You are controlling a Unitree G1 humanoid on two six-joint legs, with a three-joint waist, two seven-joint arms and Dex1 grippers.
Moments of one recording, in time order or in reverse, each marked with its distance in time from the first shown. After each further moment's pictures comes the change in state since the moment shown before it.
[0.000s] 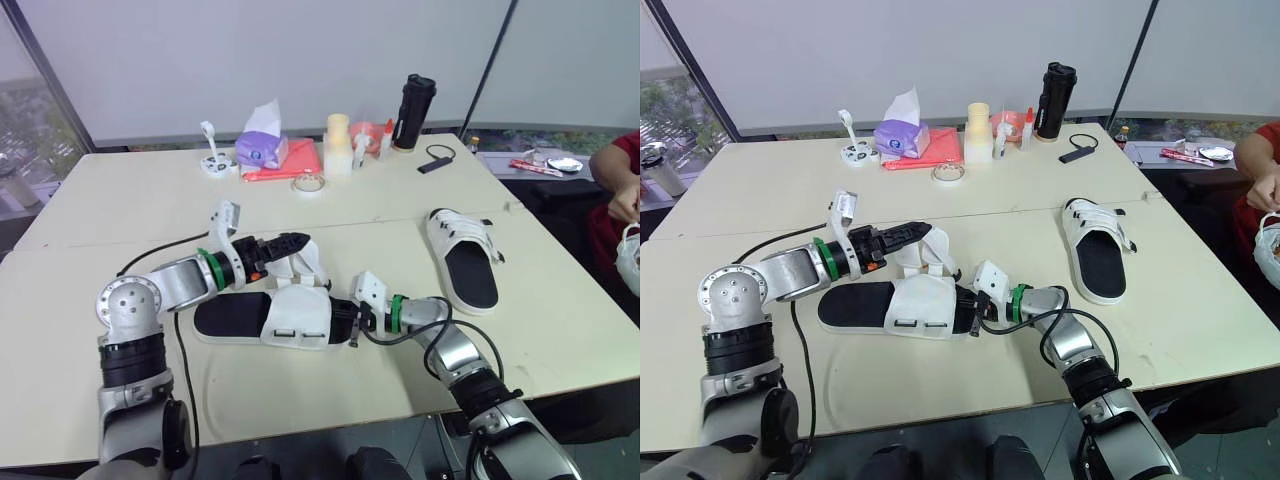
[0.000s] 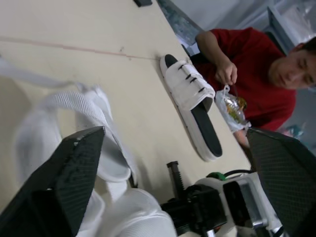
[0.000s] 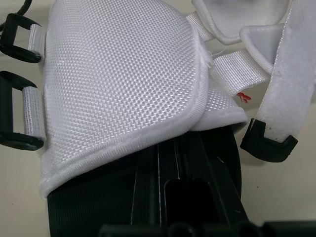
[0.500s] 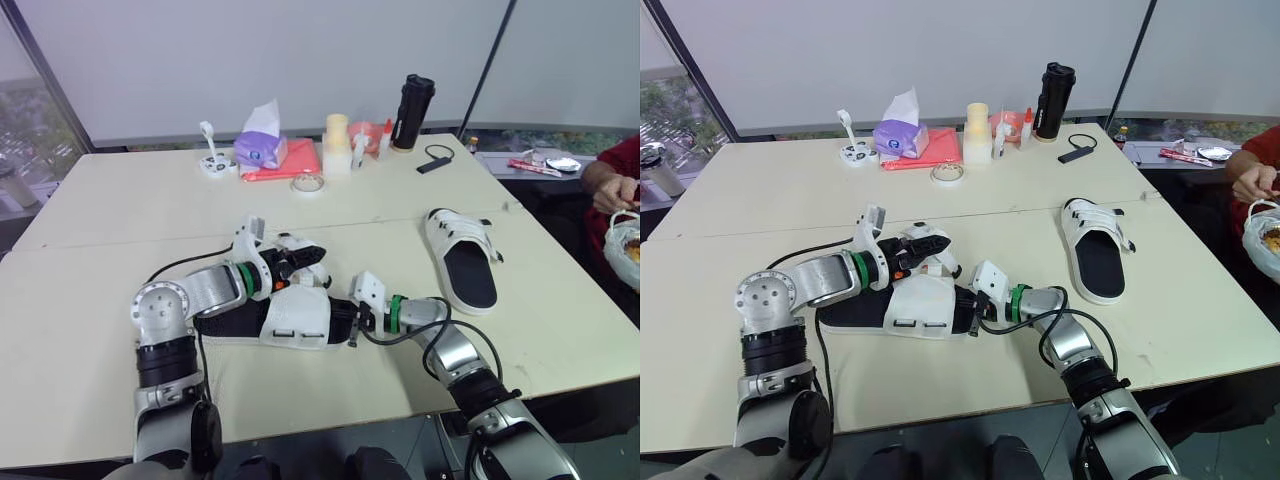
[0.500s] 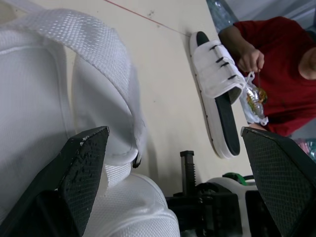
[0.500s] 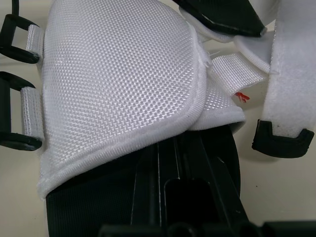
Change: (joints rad) left arm -0.014 -0.113 -0.034 0.043 -0.019 -0.010 0.219; right arm 0.002 0.004 -0.001 0.002 -0.001 -0.003 -0.007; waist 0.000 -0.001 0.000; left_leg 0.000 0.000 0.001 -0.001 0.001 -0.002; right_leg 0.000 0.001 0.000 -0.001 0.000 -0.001
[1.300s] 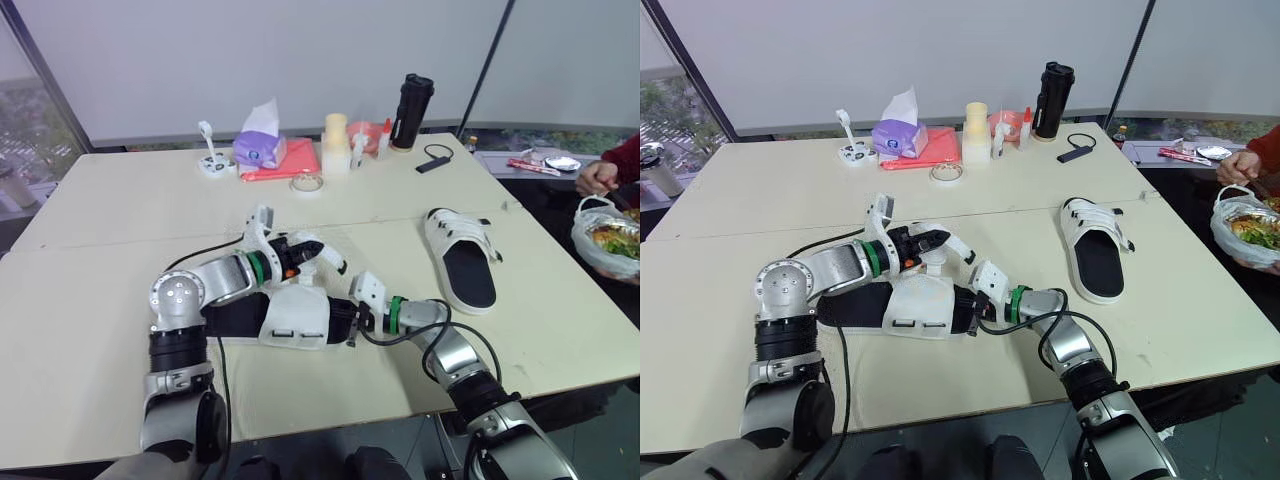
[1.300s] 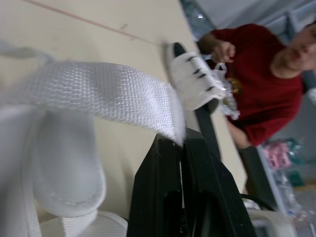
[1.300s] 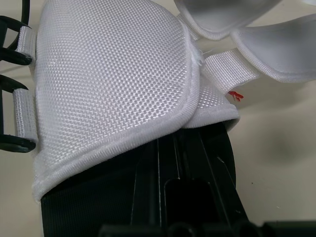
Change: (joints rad) left arm -0.049 0.035 -0.016 0.061 0.016 -0.058 -0.217; right arm 0.011 0.010 -0.005 -0.007 0.000 0.000 -0.023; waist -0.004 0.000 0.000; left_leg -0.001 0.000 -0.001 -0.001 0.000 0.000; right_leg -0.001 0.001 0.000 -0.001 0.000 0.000
